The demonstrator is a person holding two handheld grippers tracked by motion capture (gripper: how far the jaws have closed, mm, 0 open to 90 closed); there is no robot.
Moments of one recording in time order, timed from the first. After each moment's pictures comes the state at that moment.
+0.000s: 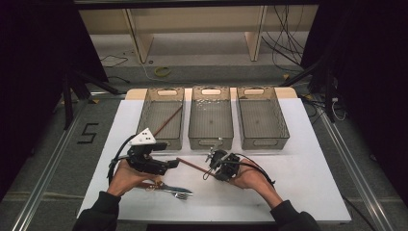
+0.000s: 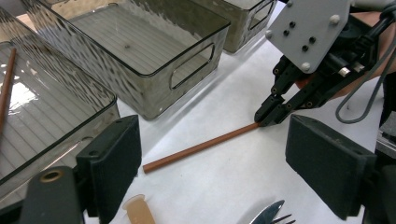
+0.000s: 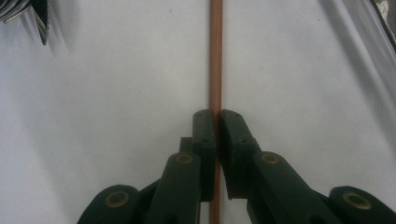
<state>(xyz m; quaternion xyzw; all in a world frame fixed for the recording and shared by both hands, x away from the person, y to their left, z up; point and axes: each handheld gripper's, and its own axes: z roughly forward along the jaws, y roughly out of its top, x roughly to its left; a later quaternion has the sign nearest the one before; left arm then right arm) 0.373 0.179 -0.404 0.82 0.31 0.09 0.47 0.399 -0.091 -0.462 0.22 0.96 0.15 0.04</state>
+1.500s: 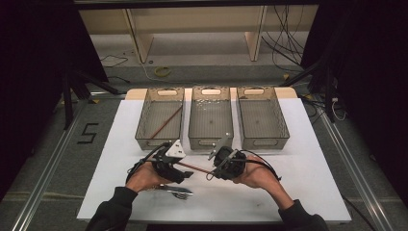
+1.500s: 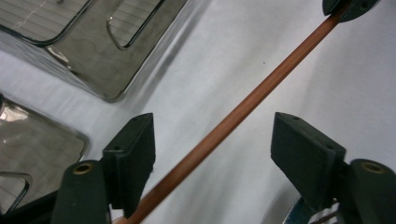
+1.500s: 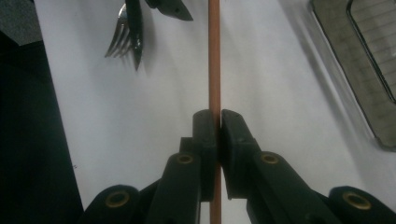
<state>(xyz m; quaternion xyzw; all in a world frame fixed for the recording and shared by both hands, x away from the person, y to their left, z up) 0.385 0.122 -0.444 0.92 0.20 0.11 0.33 0.376 -0.101 -0.408 0.17 0.96 0.21 0.03</state>
